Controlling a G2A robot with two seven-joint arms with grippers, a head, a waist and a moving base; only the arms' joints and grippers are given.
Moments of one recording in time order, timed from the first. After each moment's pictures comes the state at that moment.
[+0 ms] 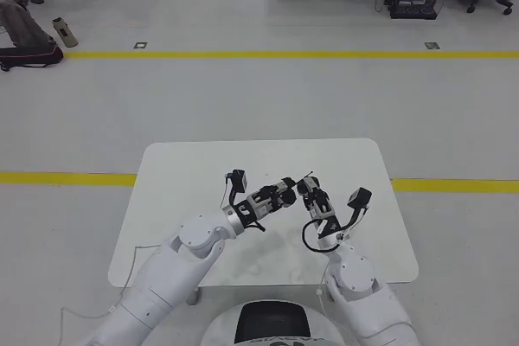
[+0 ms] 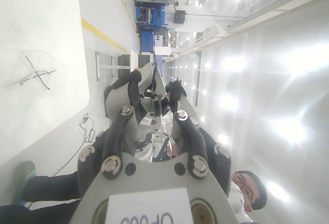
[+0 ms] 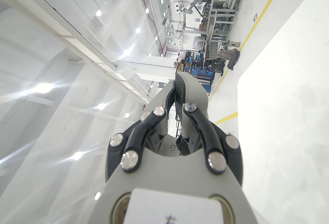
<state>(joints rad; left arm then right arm) 1.30 -1.24 -0.93 -1.50 -0.49 -0.08 -0.47 -1.67 -1.41 1.20 -1.61 0.11 -0.34 -0.02</state>
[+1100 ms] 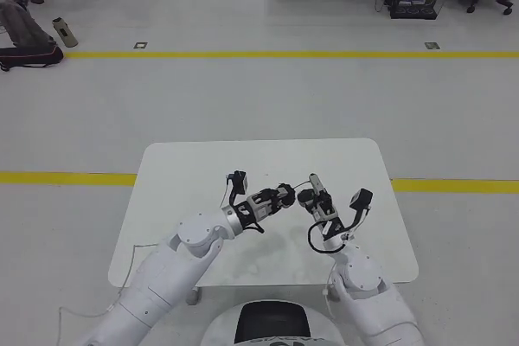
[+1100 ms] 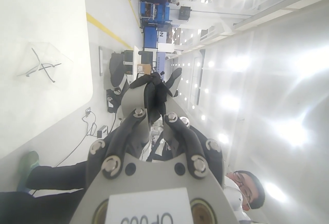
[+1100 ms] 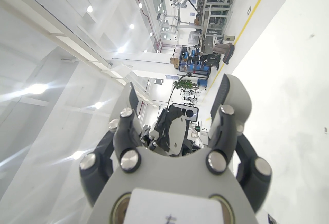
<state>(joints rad) 1.29 -1.23 -0.94 -1.49 -0.50 -0.03 -0.52 -1.68 -1.40 1.26 -1.59 0.17 -0.29 0.13</state>
